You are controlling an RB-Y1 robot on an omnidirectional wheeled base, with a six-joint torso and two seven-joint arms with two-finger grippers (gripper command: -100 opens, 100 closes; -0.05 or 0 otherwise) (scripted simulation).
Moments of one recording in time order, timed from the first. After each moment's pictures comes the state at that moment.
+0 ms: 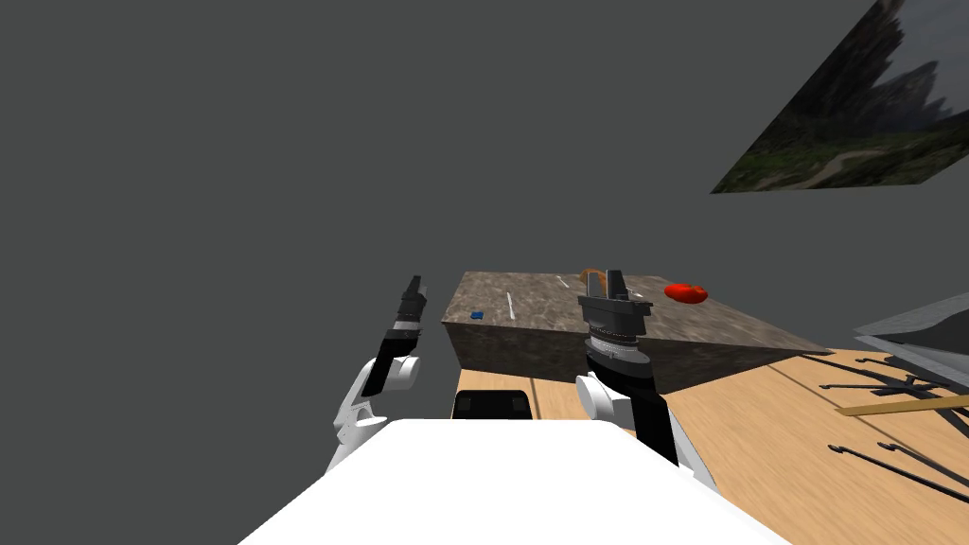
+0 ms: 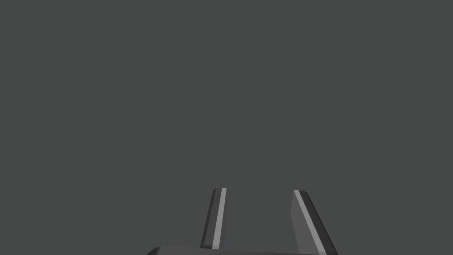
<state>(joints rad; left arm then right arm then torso) 0.31 0.18 0.01 -2.14 -0.01 -0.24 -0.08 0.53 -0.02 0.00 -2.38 0.06 -0.59 -0.12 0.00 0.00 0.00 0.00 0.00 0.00</state>
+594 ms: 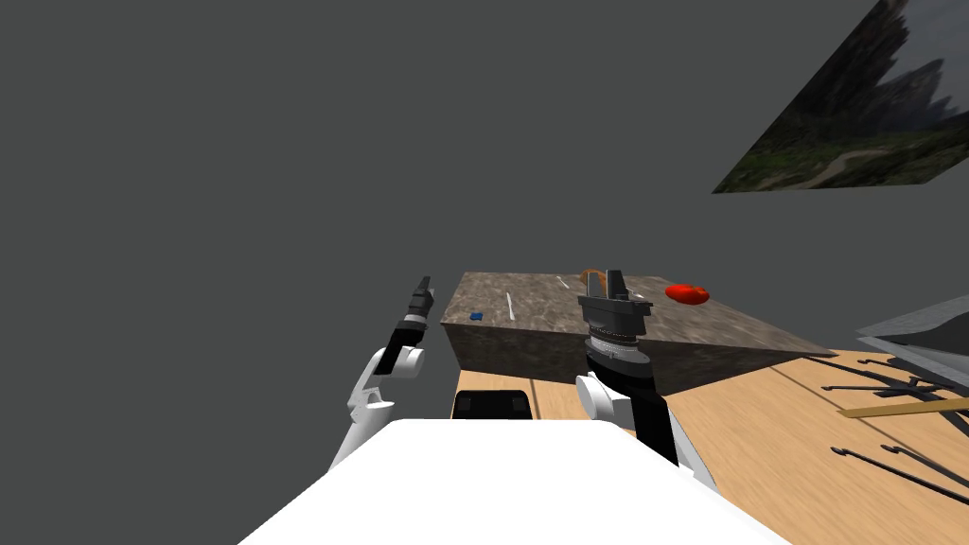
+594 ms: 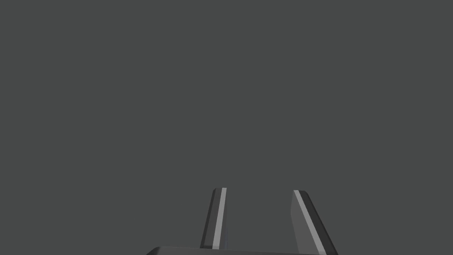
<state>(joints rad) 0.23 0.20 0.00 -2.07 0.01 -0.06 -0.05 0.53 -0.02 0.00 -2.38 0.06 -0.59 -0.12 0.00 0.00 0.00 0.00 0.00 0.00</state>
